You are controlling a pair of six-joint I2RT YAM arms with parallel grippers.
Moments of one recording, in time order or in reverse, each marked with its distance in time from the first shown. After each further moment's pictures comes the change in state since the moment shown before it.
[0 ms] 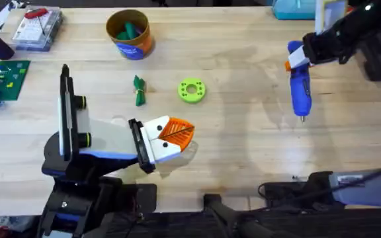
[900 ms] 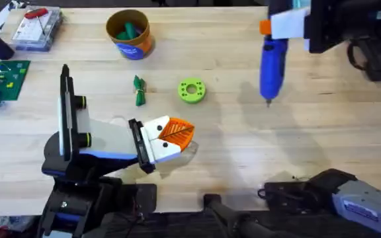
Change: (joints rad) left arm 0.000 0.000 0.000 -0.001 0.000 0.000; right arm 0.440 -0.463 0.001 0.170 -0.052 0.208
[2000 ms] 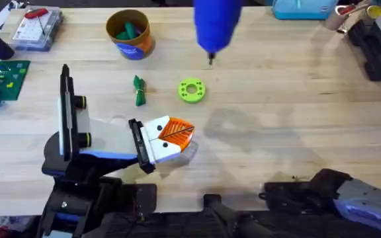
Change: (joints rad) left arm 0.000 0.000 0.000 0.000 0.000 0.000; right arm 0.251 -0.008 0.235 0.411 -0.420 0.025
